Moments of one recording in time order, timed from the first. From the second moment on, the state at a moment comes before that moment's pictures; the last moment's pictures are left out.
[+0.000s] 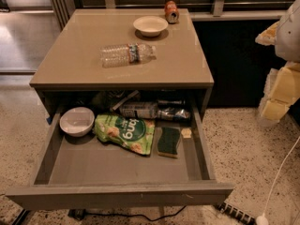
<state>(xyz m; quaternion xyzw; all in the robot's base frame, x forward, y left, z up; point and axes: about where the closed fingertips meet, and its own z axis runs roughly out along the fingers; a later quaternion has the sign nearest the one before) 0.438 -0.216 0.977 -0.60 0.78 -0.04 0.16</state>
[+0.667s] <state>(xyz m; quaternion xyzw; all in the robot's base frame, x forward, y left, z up) 0.458 -0.205 0.974 -0.58 0.79 -0.02 0.20</state>
